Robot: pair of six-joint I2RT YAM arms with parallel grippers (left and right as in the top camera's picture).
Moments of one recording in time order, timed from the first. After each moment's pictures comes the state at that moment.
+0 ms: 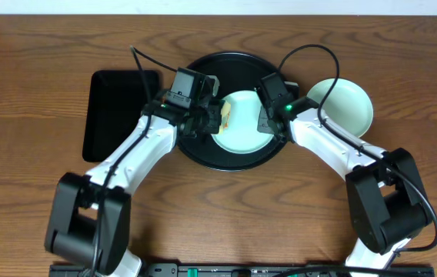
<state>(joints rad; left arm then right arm) -0.37 1.73 1.14 -0.44 0.26 -0.25 0.48 1.89 1.24 -0.54 0.22 0.62</state>
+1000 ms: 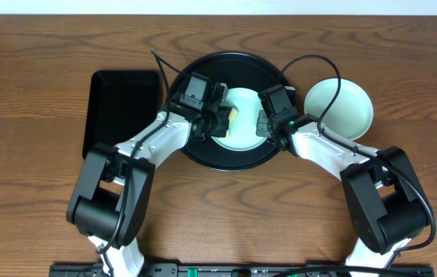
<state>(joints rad) -0.40 1.90 1.14 -0.31 0.26 -0.24 0.47 1.89 1.07 -0.23 0.17 0.58</state>
